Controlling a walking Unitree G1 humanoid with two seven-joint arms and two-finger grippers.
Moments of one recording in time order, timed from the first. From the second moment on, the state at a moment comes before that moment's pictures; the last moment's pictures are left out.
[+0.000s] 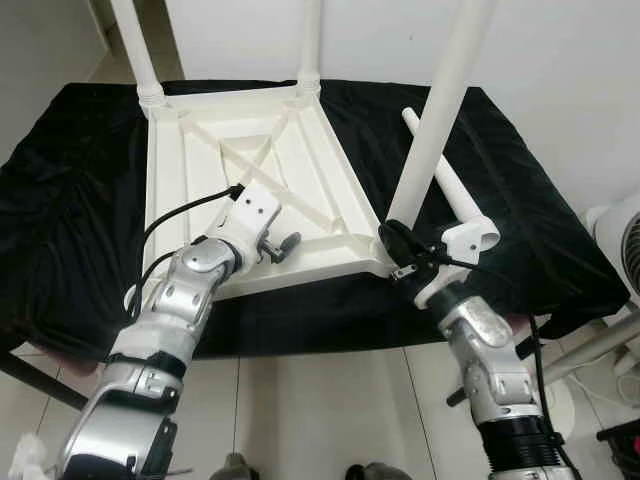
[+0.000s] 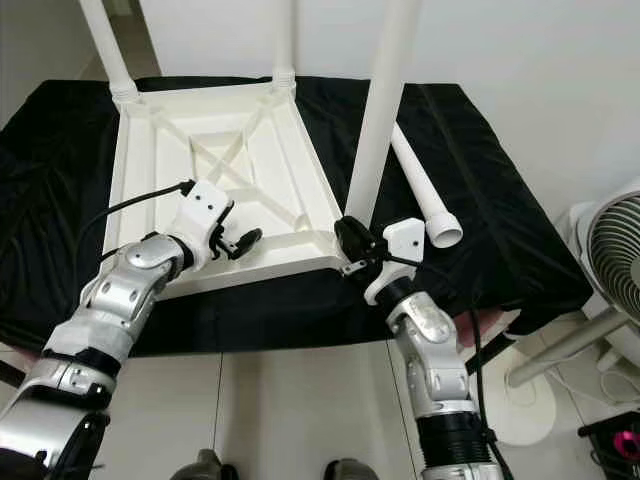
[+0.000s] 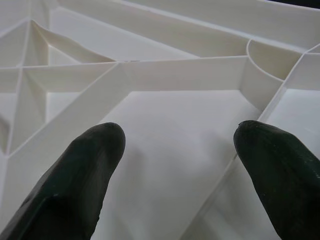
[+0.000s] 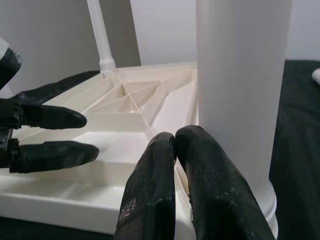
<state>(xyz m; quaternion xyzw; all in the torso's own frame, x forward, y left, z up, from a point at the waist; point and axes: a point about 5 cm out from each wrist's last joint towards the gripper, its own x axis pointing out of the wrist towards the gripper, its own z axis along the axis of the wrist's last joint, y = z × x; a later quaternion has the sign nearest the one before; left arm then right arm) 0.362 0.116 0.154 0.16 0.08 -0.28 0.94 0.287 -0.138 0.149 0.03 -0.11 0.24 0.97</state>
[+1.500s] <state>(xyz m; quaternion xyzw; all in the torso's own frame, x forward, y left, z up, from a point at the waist) 0.354 0.105 0.147 0.12 0.12 -0.38 0.91 0.276 -0.127 0.146 0.05 -0.10 0.26 0.96</state>
